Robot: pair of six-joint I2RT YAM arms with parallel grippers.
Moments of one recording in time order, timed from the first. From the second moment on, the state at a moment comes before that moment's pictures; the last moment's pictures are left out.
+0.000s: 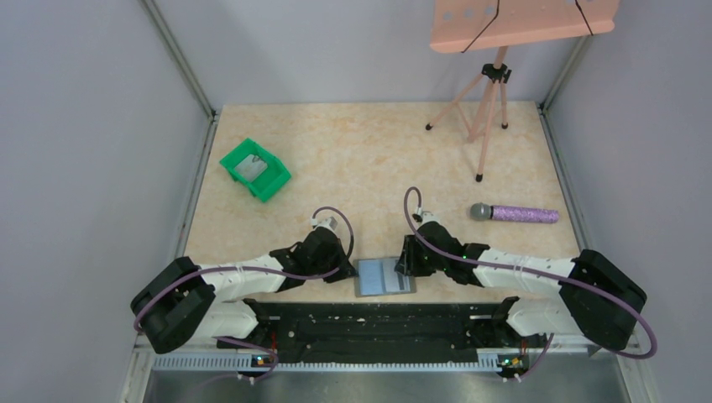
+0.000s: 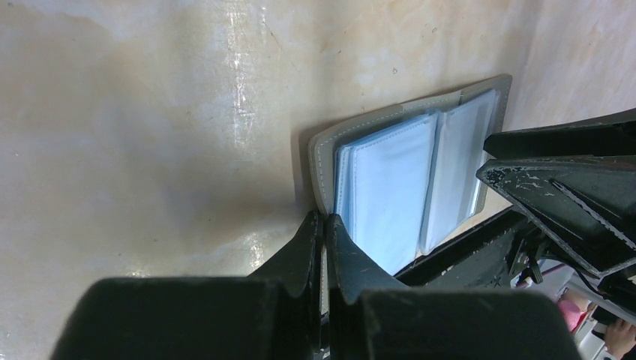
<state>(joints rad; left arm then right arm) -0.84 1.24 0.39 0.03 0.08 -1.04 0.89 1.23 0.45 -0.05 0.01 0.80</state>
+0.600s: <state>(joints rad) -0.85 1.24 0.39 0.02 0.08 -1.04 0.88 1.21 0.40 0.05 -0.04 0.83</state>
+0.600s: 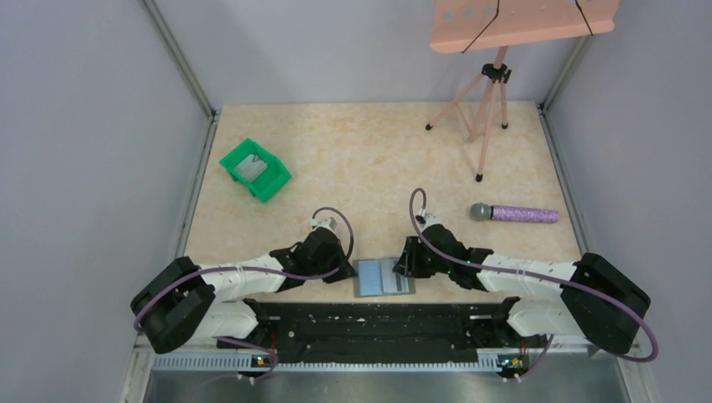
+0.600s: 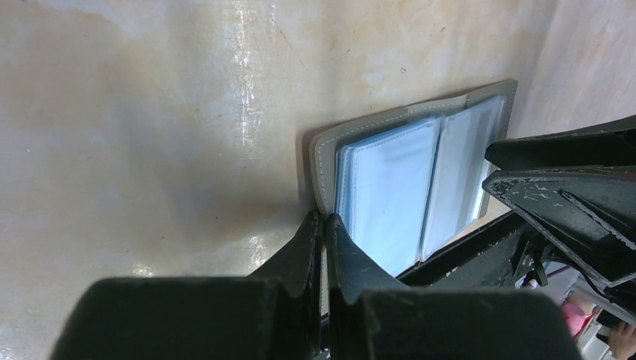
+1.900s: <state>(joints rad) -0.86 1.25 0.41 0.00 0.08 -1.05 0.87 1.10 0.35 -0.05 -0.02 0.83</state>
